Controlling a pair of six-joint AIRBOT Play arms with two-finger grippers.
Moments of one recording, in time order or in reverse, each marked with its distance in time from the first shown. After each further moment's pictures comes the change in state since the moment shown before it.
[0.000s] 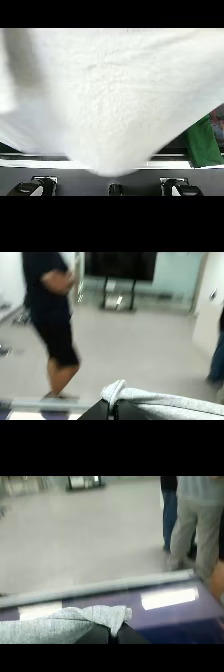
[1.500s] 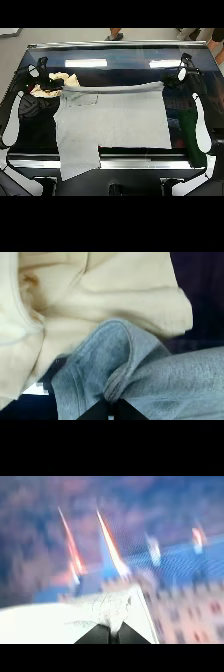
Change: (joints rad) left arm 0.102 -0.967 -0.209 -0.221 -0.046 0.099; right arm -0.002 -0.995 -0.115 0.154 -0.248 0.156
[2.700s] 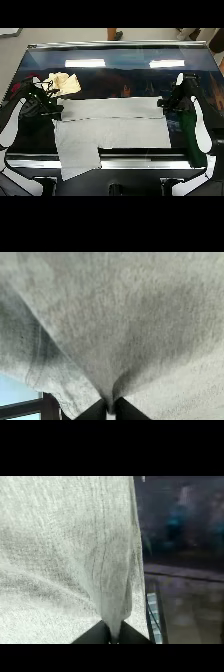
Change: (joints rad) left arm 0.024 0.016 -0.220 -0.015 -0.535 0.133; right arm 0.000 -0.008 -0.082 0.011 0.631 -0.203
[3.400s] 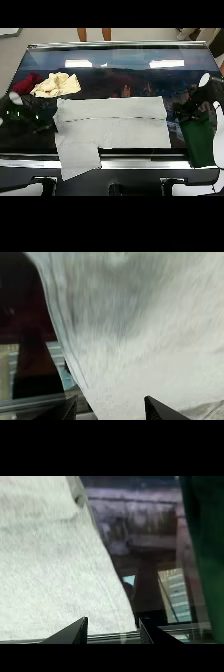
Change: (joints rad) left arm 0.140 0.452 -0.575 -0.130 0.142 -0.018; right arm -0.165 0.204 -0.161 0.067 0.126 -0.032
